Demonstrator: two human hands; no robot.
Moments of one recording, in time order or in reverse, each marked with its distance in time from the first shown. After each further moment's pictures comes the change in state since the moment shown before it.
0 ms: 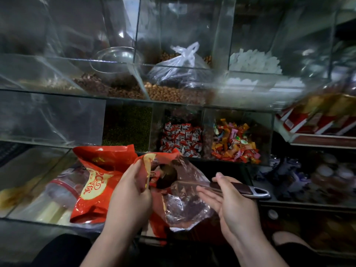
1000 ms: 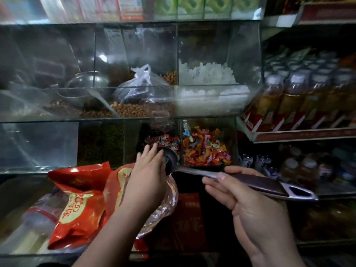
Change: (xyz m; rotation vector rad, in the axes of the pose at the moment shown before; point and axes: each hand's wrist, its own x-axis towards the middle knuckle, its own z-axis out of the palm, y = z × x) left_hand 0.034 0.079 0.067 0.298 -0.051 0.489; right_hand -0.054 -0.089 -0.049 0.185 -0.009 -0.224
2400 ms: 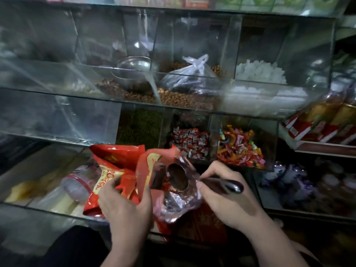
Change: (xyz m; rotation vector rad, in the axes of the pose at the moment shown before) left_hand -0.115 -0.071 -0.026 -0.236 0.539 -0.699; right_hand 0.021 0.061 0.041 -1.085 -0.609 -0.292
